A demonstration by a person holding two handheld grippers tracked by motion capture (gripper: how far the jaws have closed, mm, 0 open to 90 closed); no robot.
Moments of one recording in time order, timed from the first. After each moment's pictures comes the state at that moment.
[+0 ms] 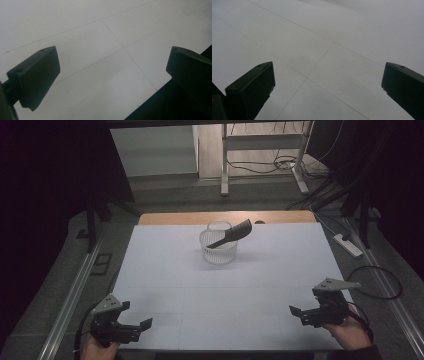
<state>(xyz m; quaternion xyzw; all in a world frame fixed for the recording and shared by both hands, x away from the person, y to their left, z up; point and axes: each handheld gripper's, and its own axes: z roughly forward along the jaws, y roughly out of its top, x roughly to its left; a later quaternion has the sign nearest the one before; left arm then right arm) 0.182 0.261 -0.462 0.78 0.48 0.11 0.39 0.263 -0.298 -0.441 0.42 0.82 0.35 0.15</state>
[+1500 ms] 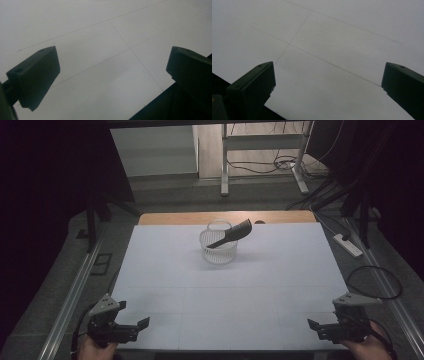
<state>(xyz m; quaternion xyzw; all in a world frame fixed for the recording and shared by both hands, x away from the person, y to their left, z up) 0.179 0.266 -0.461 0.77 0.49 0.13 0.38 0.227 -0.331 -0.442 0.47 0.82 0.29 0.18</state>
